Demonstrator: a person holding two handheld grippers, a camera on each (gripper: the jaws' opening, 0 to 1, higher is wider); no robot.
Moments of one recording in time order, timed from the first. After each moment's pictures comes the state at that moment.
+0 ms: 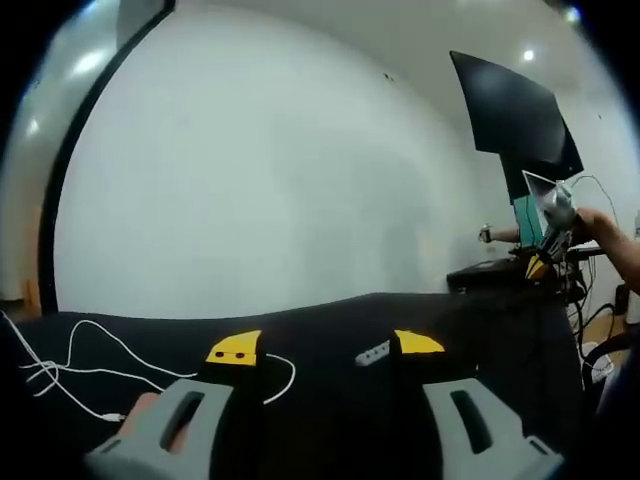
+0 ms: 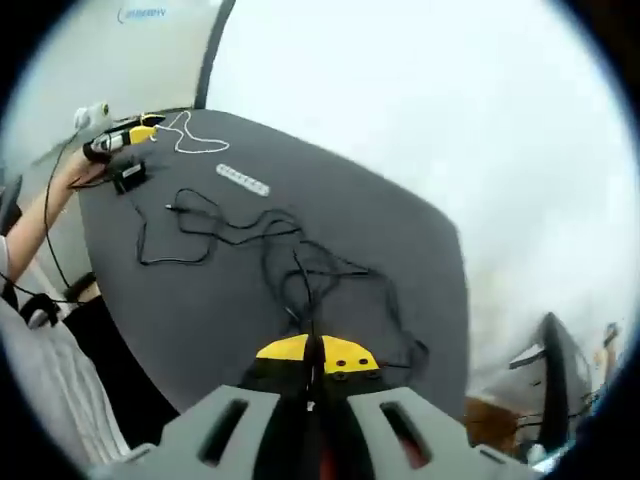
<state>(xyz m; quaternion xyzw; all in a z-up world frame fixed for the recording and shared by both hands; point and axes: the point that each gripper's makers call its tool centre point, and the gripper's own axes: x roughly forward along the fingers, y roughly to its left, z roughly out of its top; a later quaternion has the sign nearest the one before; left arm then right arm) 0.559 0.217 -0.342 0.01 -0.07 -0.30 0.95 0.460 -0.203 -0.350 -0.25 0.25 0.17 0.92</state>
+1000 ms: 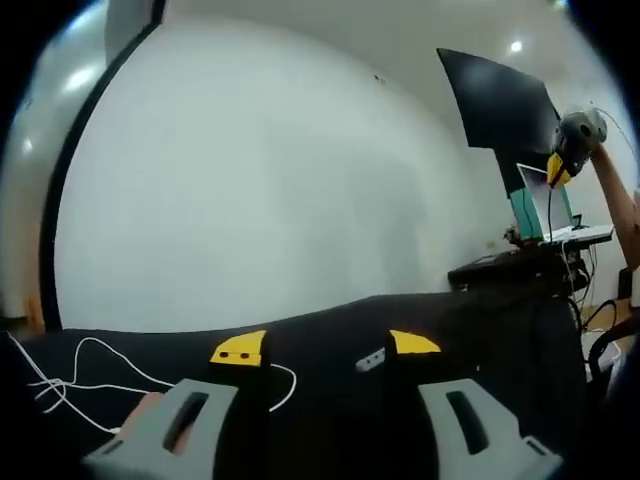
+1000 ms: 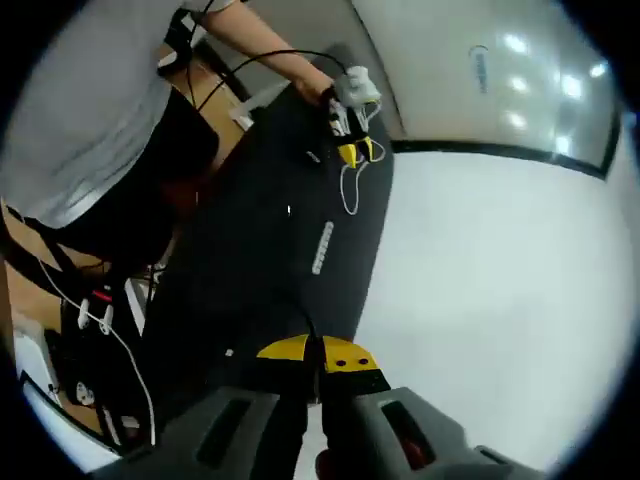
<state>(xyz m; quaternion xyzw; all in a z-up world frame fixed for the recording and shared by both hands) 0.556 0.212 -0.333 0.03 -0.09 -0.30 0.95 0.380 -0.077 -0.242 -0.74 0.03 0.39 0.55</state>
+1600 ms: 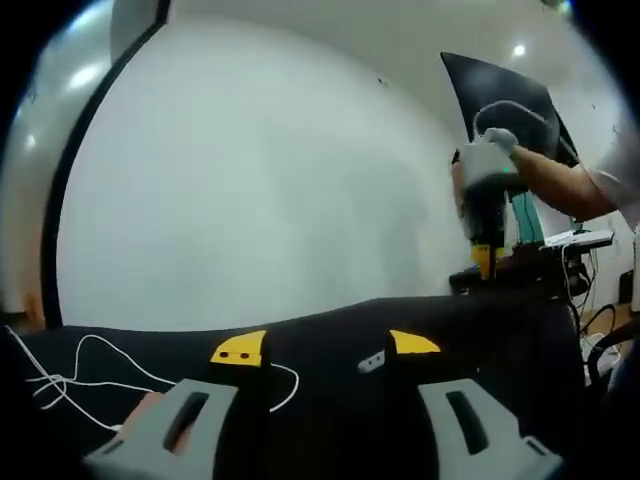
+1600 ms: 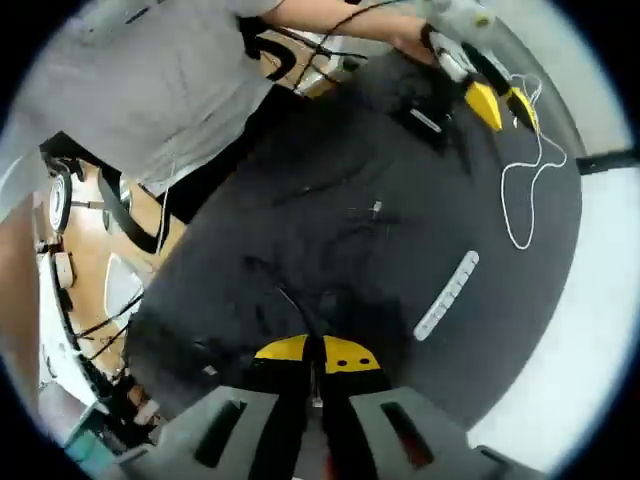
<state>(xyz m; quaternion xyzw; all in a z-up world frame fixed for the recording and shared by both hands) 0.555 0.217 -0.332 0.02 -0.09 -0.29 0.95 0.533 -0.021 -0.368 -0.63 0.28 0.65 0.33</state>
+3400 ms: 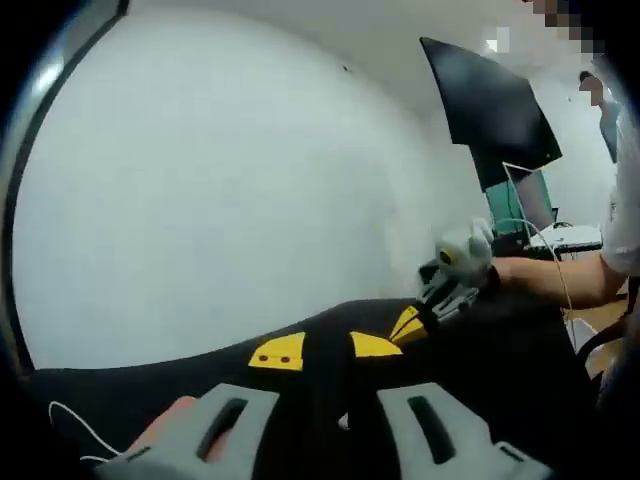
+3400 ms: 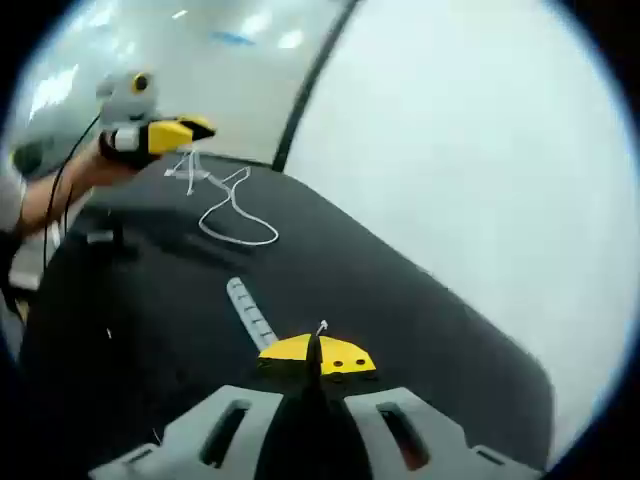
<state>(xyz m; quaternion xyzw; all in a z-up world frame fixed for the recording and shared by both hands) 0.610 0.122 -0.282 0.09 -0.06 -0.41 0.91 0.662 -0.002 -0.368 -0.17 0.13 0.41 0.89</state>
